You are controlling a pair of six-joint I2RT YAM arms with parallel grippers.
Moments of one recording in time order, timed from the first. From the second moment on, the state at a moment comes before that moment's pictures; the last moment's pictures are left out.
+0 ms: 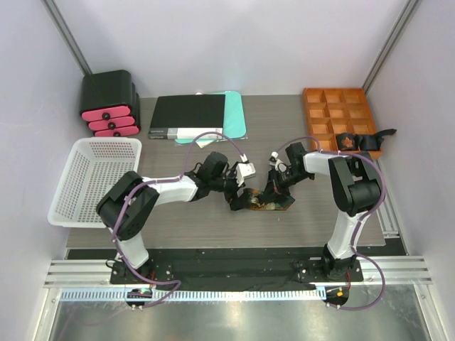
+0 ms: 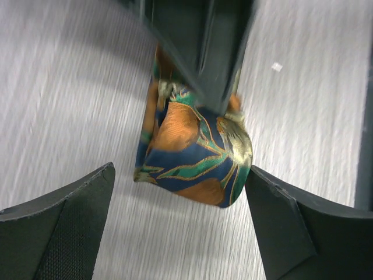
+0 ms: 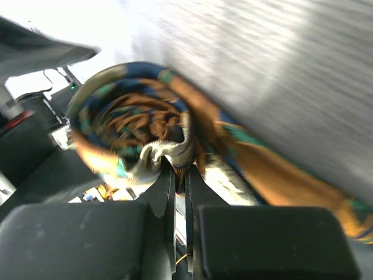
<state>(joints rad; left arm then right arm) -0.73 1.75 0.90 0.17 0.58 0.26 0.24 1.87 0.99 -0.55 -0.85 0.26</state>
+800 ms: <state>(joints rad) -0.81 1.82 0.92 0.20 0.59 0.52 0.27 1.96 1.09 -0.69 -0.82 0.21</state>
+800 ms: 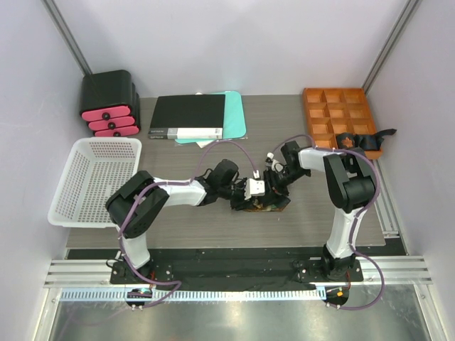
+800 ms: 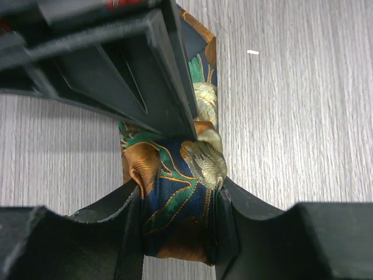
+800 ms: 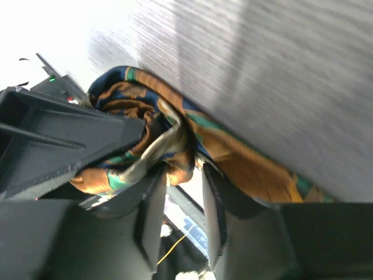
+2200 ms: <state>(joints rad) -0.77 1.73 0.95 0.09 0.61 0.34 0.23 1.91 1.03 -0.62 -0.76 0.23</state>
